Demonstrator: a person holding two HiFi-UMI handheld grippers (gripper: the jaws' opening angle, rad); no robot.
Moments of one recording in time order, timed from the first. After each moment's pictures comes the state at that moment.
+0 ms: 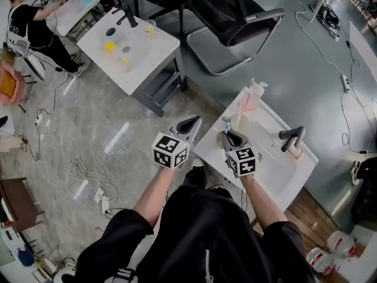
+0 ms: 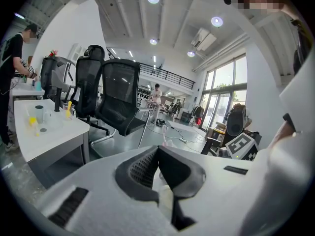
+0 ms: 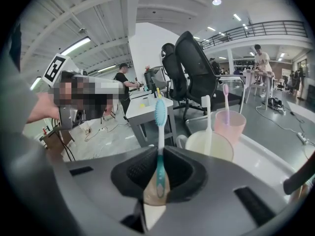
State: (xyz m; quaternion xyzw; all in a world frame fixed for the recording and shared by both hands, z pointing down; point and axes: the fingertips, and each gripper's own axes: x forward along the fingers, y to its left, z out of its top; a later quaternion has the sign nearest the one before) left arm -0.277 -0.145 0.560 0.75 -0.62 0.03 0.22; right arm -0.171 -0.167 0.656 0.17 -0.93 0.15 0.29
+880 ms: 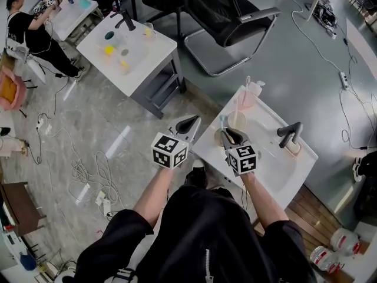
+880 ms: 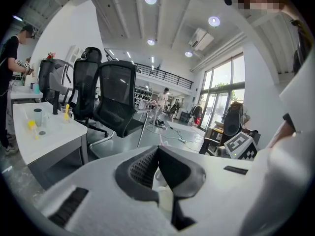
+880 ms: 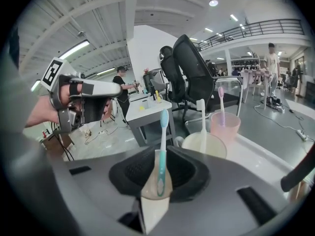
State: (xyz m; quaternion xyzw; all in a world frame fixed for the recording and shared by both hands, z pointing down) left arm -0.265 -0.142 0.549 0.76 -0.62 0.03 0.21; right arm -0.162 -0.167 0.645 0.18 -0.93 0.16 0.28
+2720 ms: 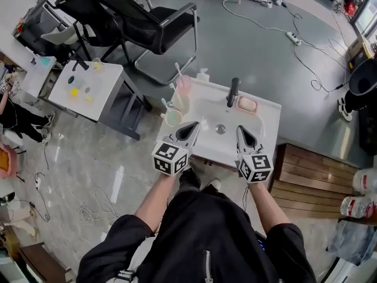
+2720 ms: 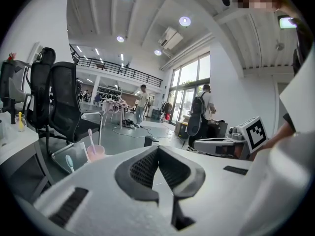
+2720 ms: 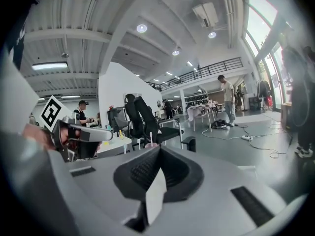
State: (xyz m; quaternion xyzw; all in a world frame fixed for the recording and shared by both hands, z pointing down) left arm -0.005 -0.100 0.500 0.86 -0.48 0.05 0.15; right arm 0.141 -0.120 0.508 0.44 -0.89 0.11 0.08
